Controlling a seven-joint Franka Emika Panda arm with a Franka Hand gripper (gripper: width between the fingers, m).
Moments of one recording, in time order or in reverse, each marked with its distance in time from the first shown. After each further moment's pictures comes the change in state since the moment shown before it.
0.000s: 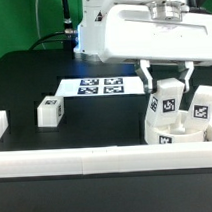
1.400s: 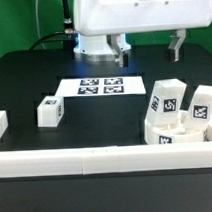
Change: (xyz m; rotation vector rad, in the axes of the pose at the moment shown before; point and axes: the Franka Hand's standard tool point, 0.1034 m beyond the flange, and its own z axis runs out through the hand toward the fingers) arm 0.015 0.028 -0.035 0.141 -0.384 0.002
